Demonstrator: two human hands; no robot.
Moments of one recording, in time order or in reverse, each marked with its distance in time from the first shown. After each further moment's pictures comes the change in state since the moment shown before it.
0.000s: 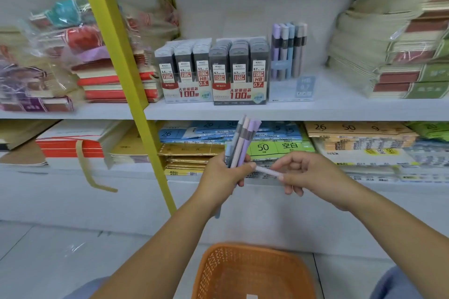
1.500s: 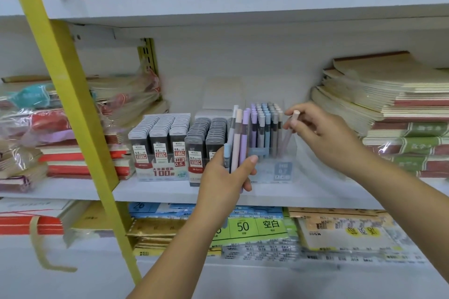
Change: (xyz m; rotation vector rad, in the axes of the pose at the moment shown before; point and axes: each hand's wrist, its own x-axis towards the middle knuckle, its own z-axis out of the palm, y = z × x) left_hand 0.083 0.129 0.030 -0.183 0.035 0.273; right_hand 0.081 -0.147 -0.130 -0.647 0.440 -0.474
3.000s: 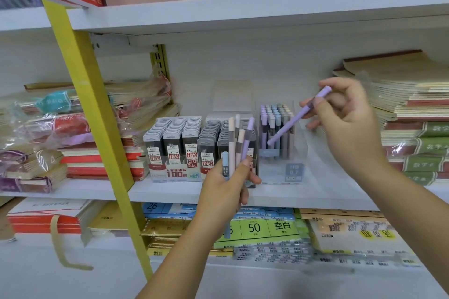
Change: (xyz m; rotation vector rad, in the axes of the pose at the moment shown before) left_hand -0.015 0.011 -0.016 -0.037 0.005 -0.134; right_hand -0.006 -0.039 0.004 0.572 0.396 -0.022
